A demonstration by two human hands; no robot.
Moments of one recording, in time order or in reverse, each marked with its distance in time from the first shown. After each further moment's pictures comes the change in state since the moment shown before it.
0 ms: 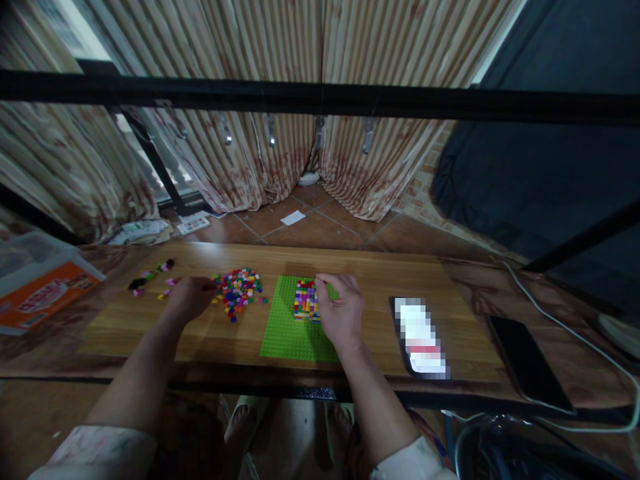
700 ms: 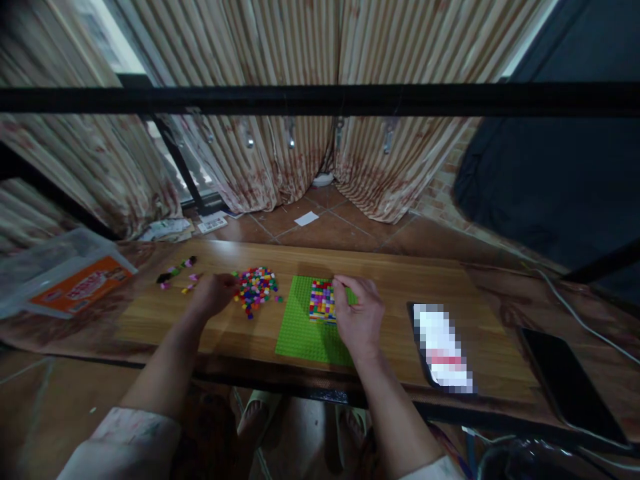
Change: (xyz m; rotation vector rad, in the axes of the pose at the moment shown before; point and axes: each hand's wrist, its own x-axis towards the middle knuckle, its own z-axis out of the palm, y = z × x) left_hand -0.004 0.001 0.003 -0.068 -0.003 -0.006; right_hand -0.004 -0.007 -0.003 -0.015 0.067 -0.023
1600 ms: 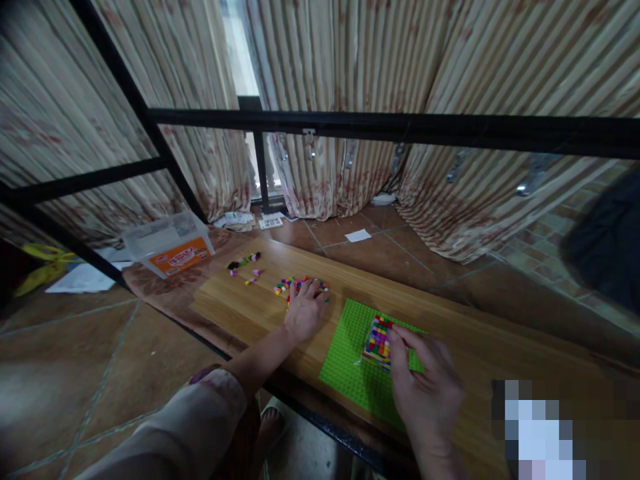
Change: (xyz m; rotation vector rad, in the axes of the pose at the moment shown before) left_hand -0.018 0.045 0.069 0.078 0.294 0.387; right_hand -0.016 -0.009 0.004 -0.072 -0.035 -0.078
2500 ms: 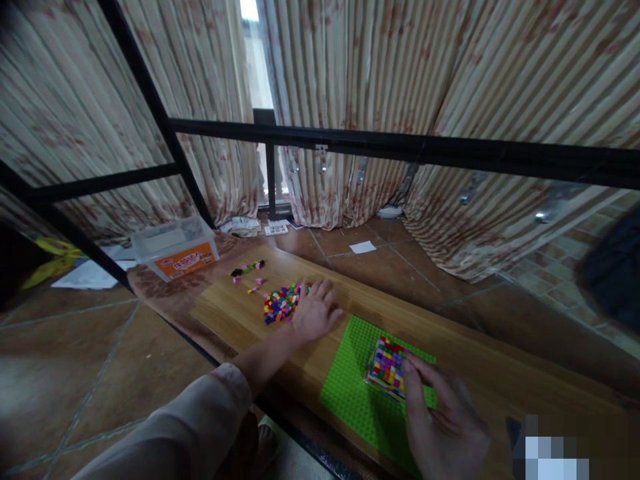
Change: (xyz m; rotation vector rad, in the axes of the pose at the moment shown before) left_hand 0.029 -0.006 0.003 0.059 0.053 0.053; right_hand 0.001 0.006 -0.009 -0.062 -0.086 0.119
